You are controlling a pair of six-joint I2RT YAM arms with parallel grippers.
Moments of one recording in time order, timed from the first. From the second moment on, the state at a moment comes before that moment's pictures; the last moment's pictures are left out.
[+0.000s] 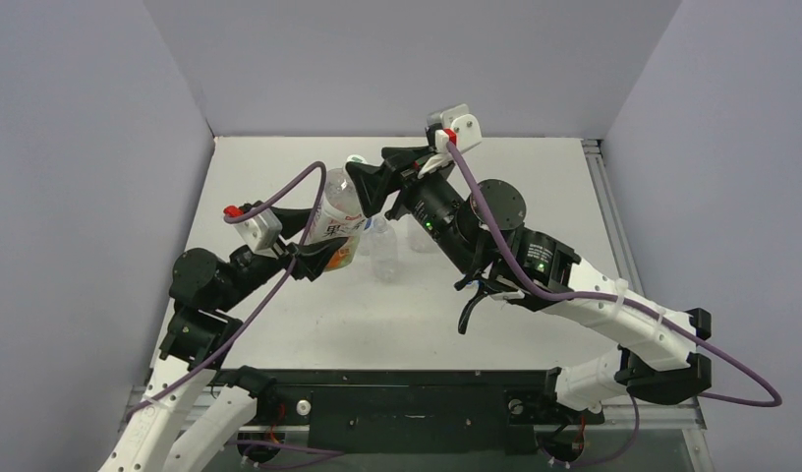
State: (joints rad) left arm -0.40 0.63 0.82 0.00 0.49 -0.09; right arm 1.23 1.37 1.74 -0.15 0.53 0.12
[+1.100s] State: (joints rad) left arm -0.40 0.62 0.81 0.00 0.47 -0.08; right arm 1.13 1.42 1.75 -0.15 0.34 0.26
